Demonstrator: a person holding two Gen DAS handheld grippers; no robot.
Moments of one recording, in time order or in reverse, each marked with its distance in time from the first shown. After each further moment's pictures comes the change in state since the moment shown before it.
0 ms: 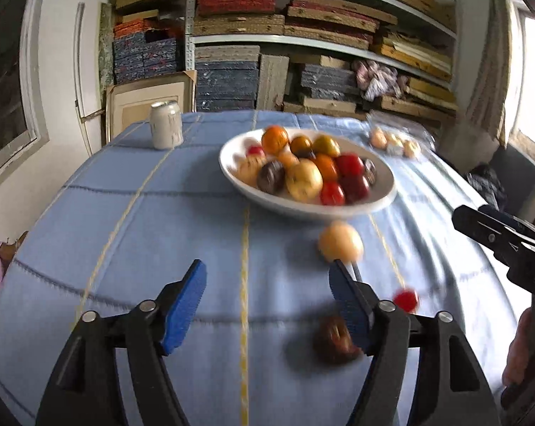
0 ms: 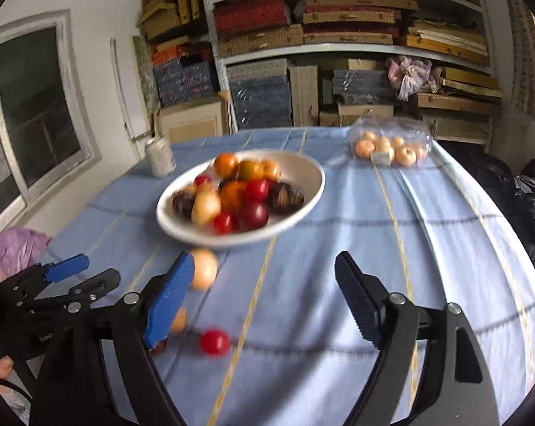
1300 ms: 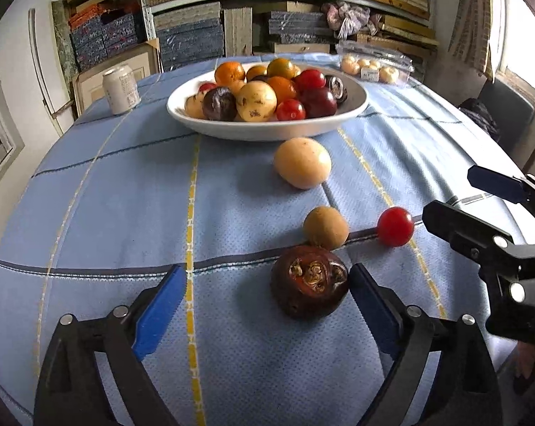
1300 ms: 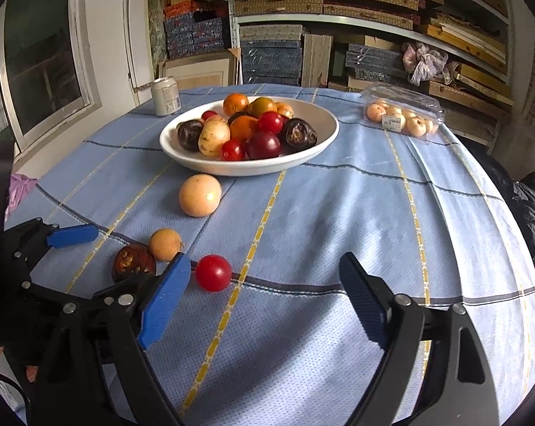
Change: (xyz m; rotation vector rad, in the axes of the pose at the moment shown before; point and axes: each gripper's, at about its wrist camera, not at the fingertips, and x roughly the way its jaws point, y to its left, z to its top) left arm 0.039 -0.031 -0.024 0.132 0.210 -0.018; right arm 0.020 0.015 -0.033 -0.106 0.153 -0.041
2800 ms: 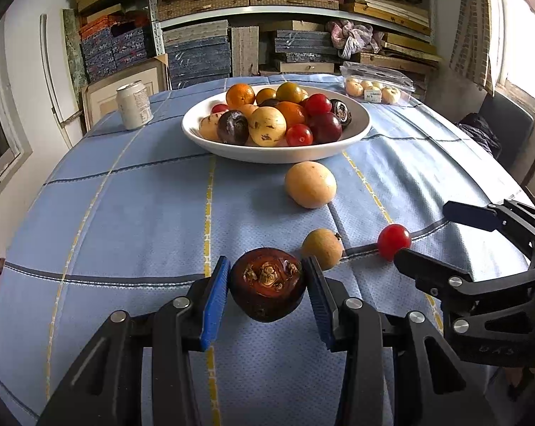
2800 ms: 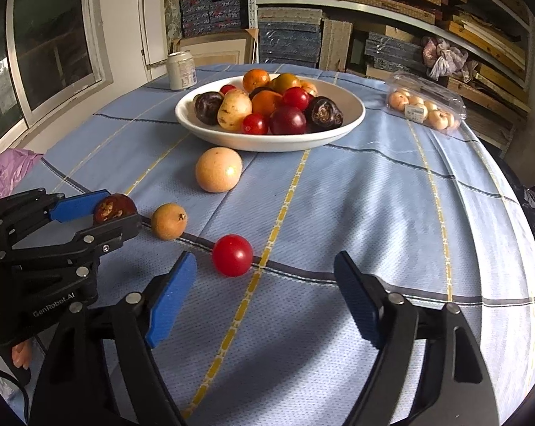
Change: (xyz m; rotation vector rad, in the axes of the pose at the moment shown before) left arm -0.019 0.004 -0.003 -0.015 -0.093 0.014; right arm 0.020 0.013 -0.004 -0.056 0.076 0.039
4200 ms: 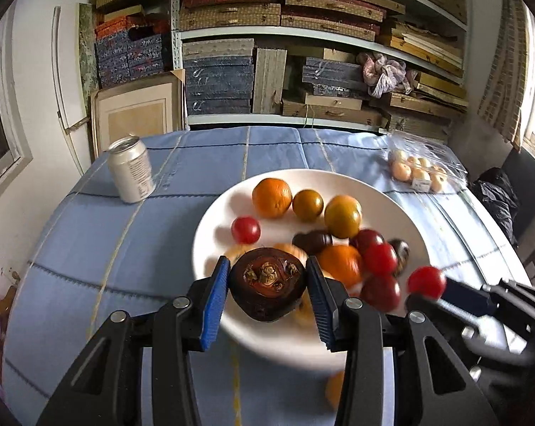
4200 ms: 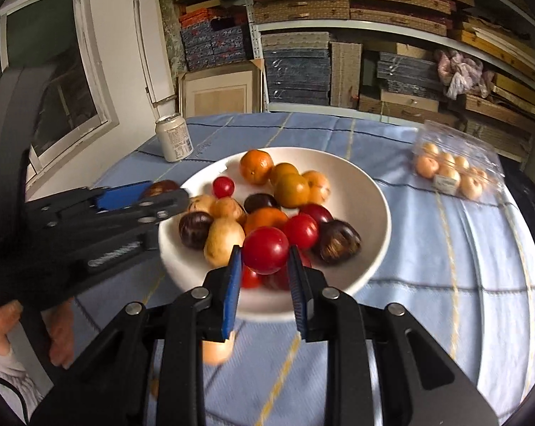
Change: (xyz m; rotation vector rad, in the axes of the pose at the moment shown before) left arm 0.068 0.045 0.158 -0.109 -0.061 0.020; right arm 0.038 -0.021 0.133 0.042 -0.101 0.088
